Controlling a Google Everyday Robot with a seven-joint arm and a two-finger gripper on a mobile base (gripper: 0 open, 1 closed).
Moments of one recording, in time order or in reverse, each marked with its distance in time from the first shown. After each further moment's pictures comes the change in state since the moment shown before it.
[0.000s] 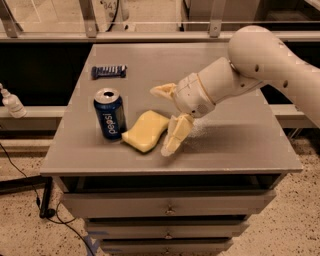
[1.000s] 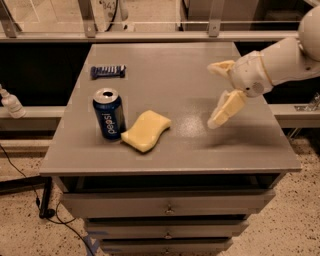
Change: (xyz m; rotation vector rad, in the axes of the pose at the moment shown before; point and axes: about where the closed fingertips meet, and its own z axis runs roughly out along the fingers) arm 0.065 -0.042 -0.121 0.235 0.073 0.142
